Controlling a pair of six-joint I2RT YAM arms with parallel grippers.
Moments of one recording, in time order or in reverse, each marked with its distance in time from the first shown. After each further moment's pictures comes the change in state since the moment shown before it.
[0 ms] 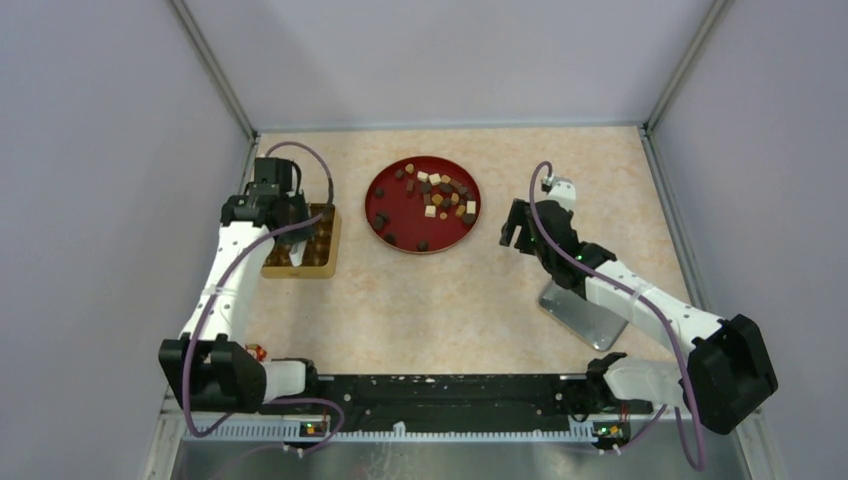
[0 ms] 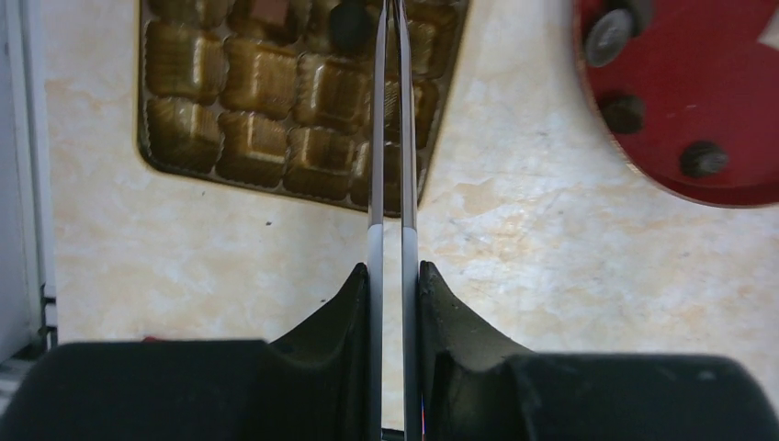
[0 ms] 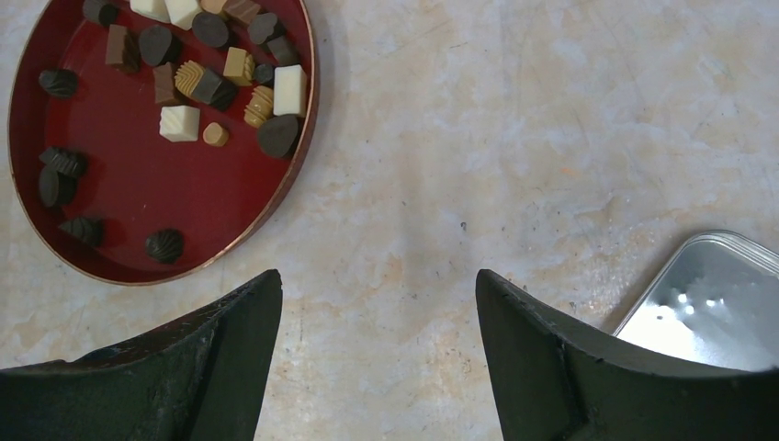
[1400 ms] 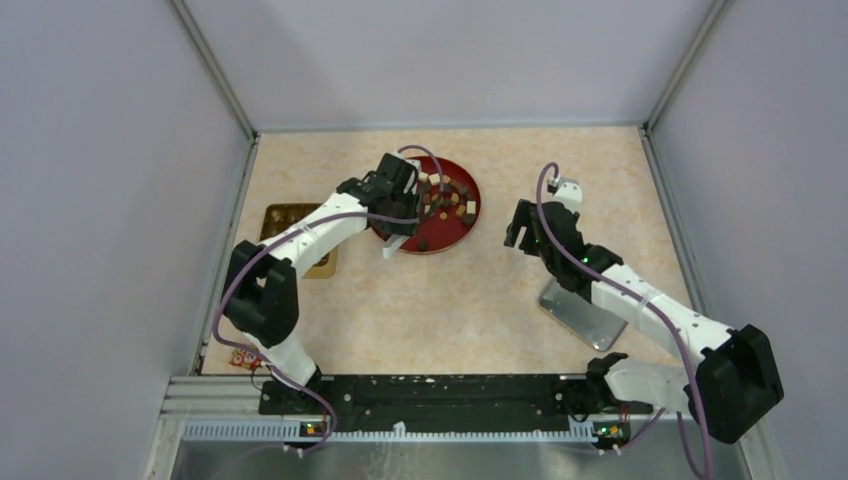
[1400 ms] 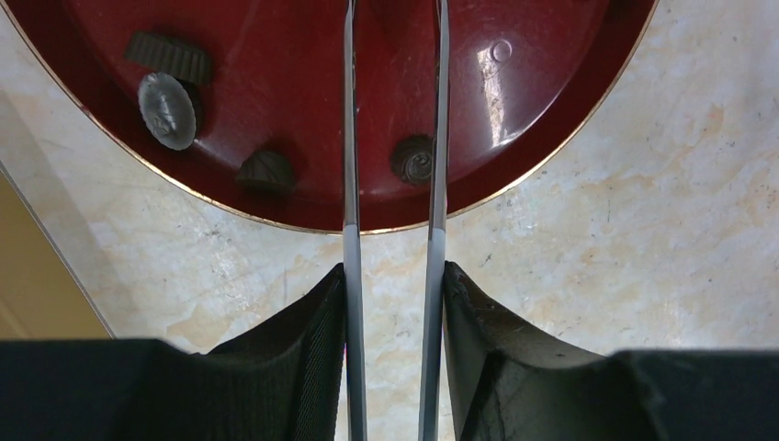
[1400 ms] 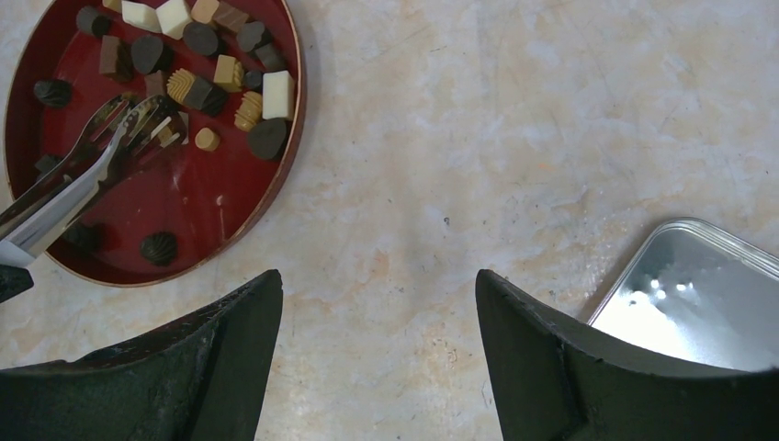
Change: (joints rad) left arm -0.502 0.408 0.129 0.295 0.097 -0.047; right arm 0.000 -0.050 0.000 -0.051 0.027 0.008
